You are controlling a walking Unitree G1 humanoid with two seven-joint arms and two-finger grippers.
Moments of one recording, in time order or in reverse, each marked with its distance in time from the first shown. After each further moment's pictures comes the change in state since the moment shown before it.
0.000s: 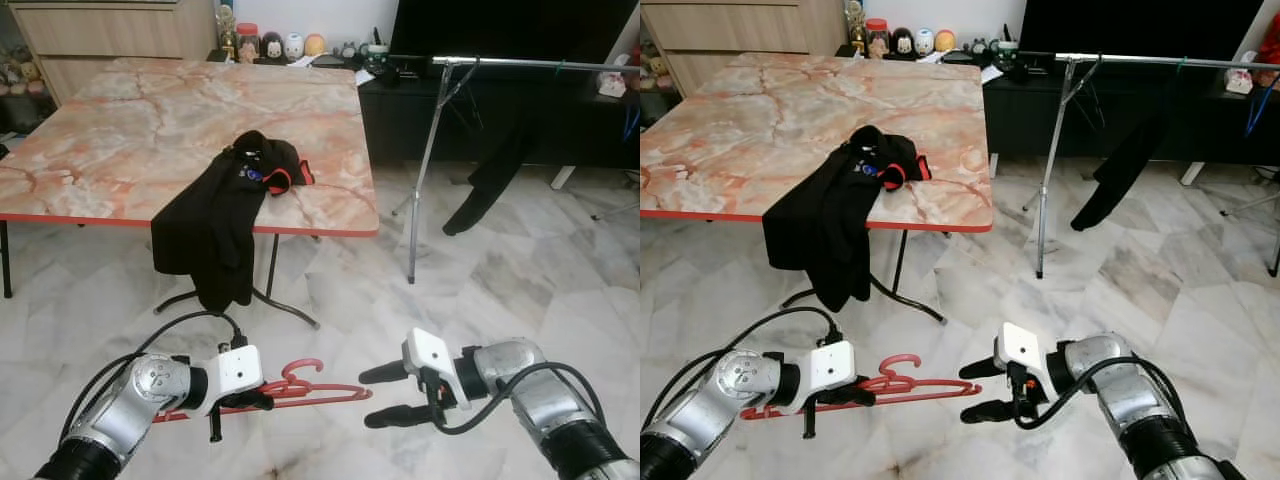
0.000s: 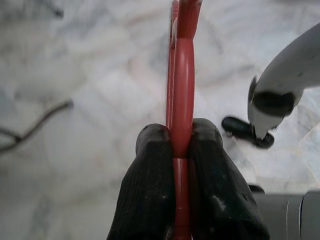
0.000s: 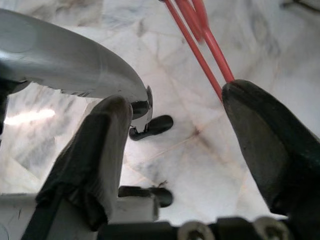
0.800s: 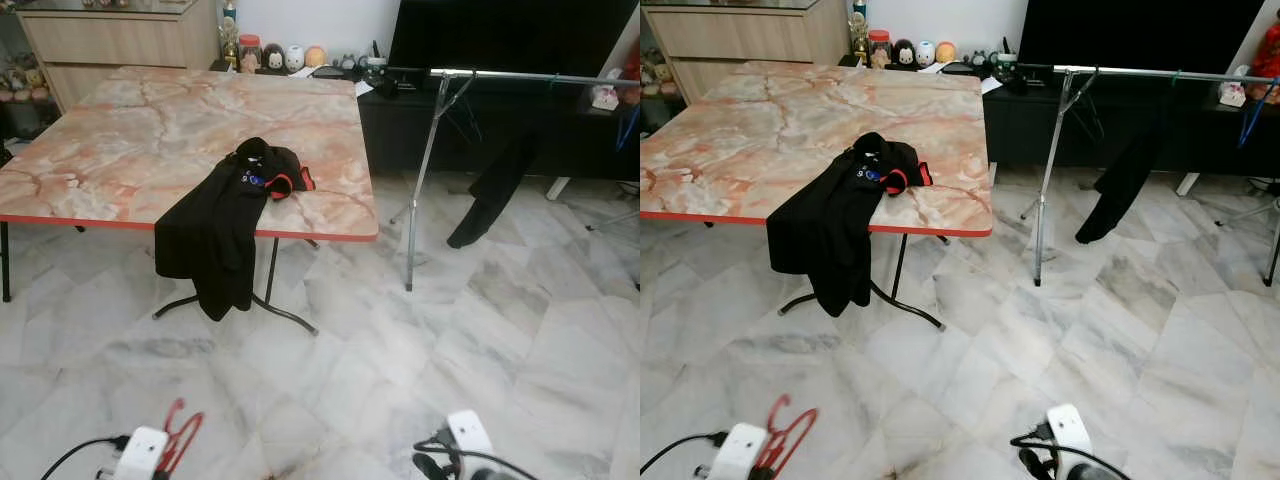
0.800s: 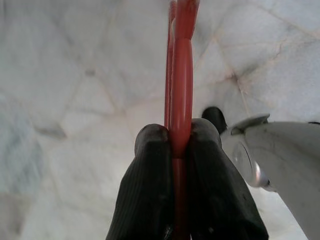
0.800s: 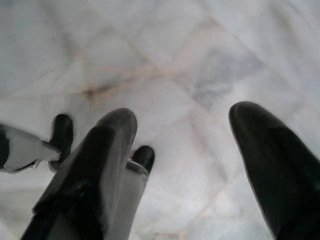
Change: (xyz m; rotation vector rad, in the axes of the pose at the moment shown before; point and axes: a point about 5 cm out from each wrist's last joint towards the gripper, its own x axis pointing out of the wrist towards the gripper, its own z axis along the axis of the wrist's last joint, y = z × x) left arm -0.014 -0.093 -0.147 -0.966 0.410 0.770; right arm 0.032 0.065 -0.153 0.846 0.183 -0.979
